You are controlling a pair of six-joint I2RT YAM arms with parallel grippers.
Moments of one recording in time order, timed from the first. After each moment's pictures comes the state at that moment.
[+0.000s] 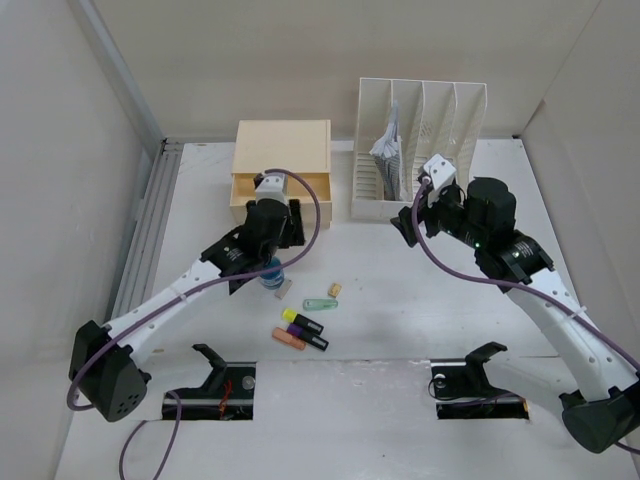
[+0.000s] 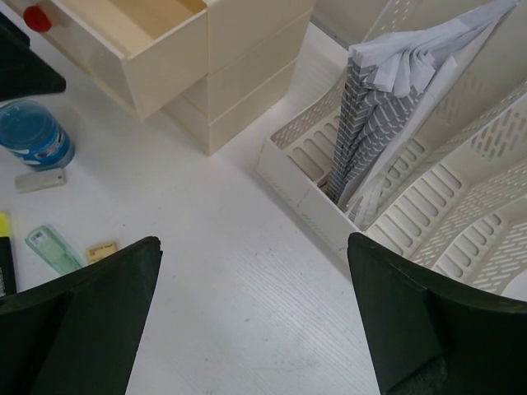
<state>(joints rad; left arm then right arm) -0.69 1.15 0.91 -0.30 -0.41 -0.46 0.45 0.98 1.05 -0.36 -0.22 -0.25</state>
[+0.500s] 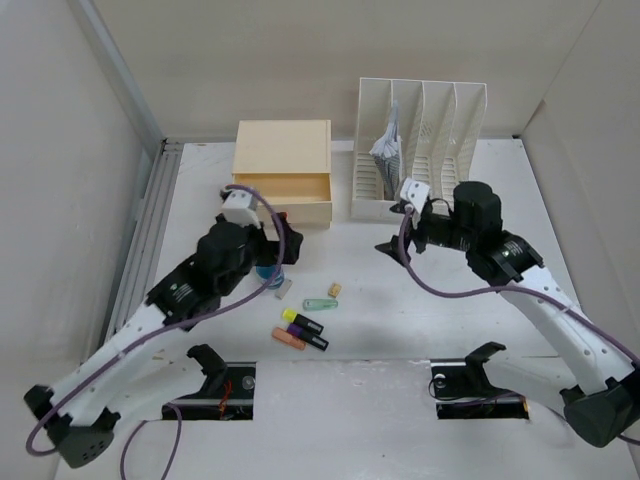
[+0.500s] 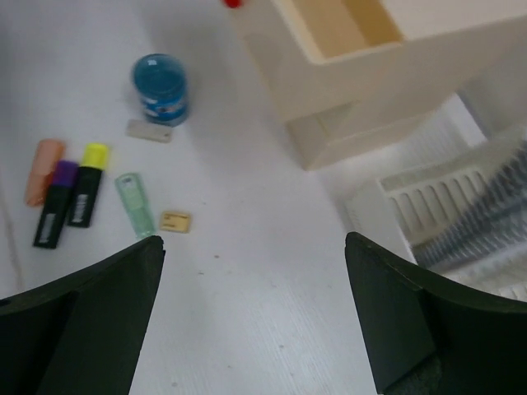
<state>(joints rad) -0.75 0.83 0.90 -0.47 -0.29 -0.51 0.48 1.01 1.03 -0.38 -0.52 -0.40</state>
